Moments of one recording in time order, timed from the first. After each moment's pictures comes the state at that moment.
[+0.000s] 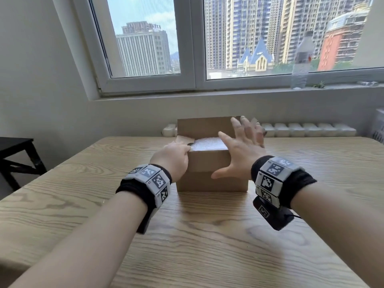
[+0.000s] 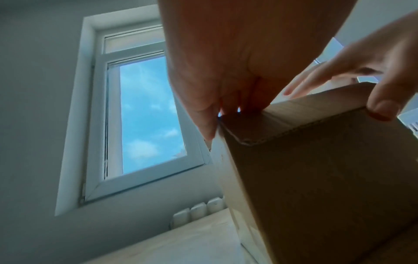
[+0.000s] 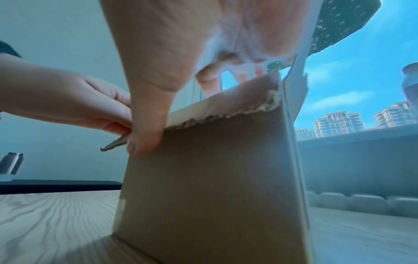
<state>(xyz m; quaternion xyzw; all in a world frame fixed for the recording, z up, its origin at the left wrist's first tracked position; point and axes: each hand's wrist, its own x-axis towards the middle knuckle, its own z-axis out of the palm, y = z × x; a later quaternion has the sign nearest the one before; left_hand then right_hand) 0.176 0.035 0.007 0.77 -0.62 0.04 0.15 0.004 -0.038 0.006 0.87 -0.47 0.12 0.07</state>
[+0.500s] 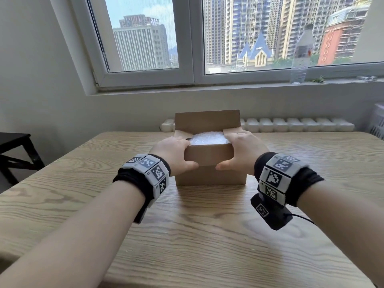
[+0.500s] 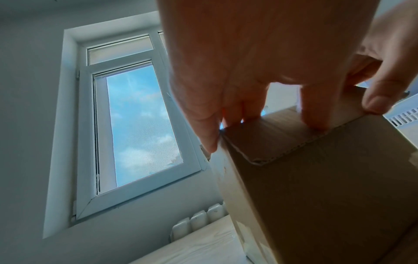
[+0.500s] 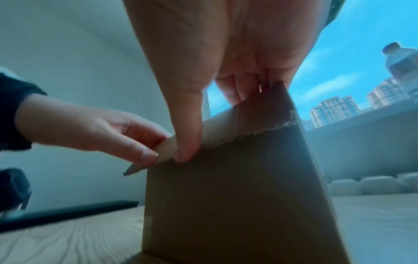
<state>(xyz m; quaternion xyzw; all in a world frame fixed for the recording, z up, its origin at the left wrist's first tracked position) 0.176 0.033 0.011 0.75 -0.65 0.08 0.04 -0.004 -0.031 0.010 0.87 -0.46 0.17 -0.04</state>
